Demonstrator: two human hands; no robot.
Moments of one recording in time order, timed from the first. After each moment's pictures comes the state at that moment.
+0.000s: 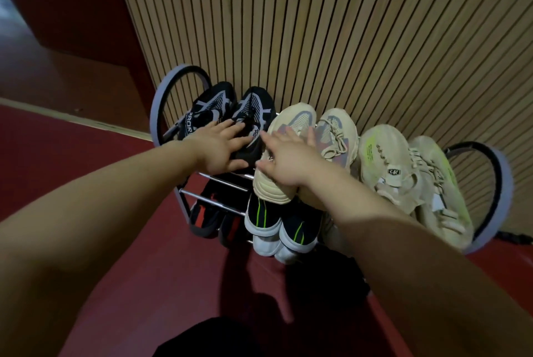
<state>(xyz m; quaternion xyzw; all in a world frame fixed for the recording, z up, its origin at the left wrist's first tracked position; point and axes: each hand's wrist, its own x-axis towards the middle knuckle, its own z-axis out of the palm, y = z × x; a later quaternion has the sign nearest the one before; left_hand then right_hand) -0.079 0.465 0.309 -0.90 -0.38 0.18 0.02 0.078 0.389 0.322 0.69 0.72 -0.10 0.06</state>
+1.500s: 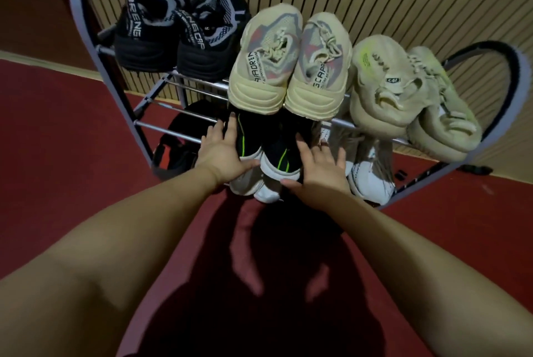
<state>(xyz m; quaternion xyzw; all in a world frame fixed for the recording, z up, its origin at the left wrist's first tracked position) -0.038 0.386 0.119 -0.81 -0.52 -0.09 -0.26 0.135 0.271 0.144 0.79 0.62 -0.03 0.03</state>
